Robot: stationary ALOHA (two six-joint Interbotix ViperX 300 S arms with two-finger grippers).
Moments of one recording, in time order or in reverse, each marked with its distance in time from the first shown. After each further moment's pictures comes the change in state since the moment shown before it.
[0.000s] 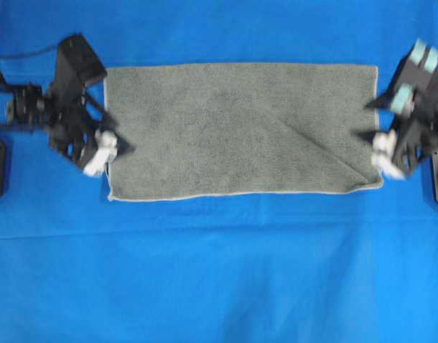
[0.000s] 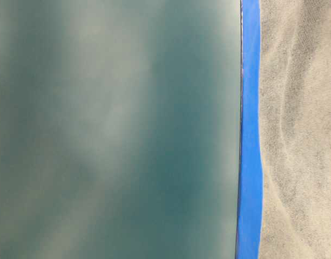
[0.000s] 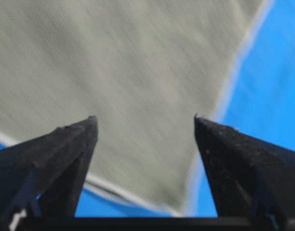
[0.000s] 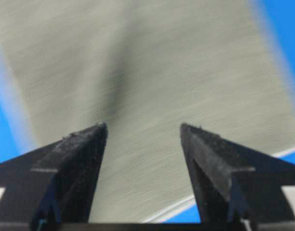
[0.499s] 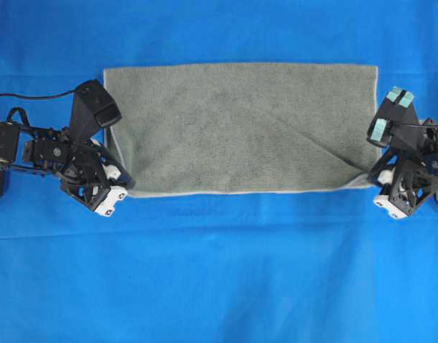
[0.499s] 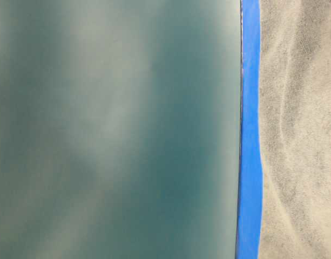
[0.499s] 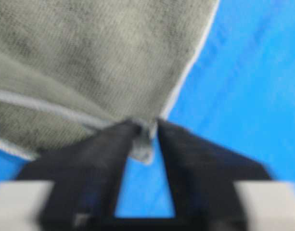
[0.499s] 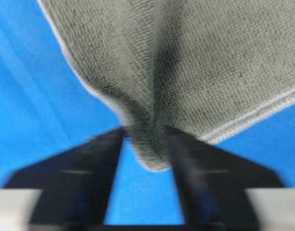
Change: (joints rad) left arm -0.249 0.129 0.037 -0.017 -0.104 -0.319; right arm 0.193 0.109 0.115 0.411 -0.077 -0.009
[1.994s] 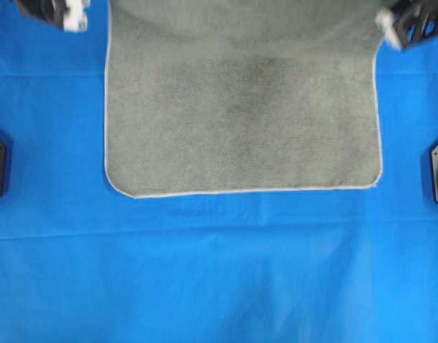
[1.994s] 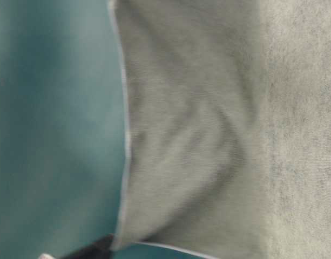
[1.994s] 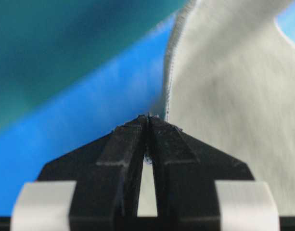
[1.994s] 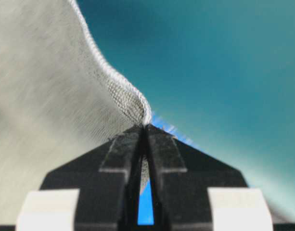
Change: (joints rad) left arm 0.643 -0.252 -0.219 0.000 0.106 0.537; right arm -0.477 -0.064 -0.399 -0.565 0.290 -0.081
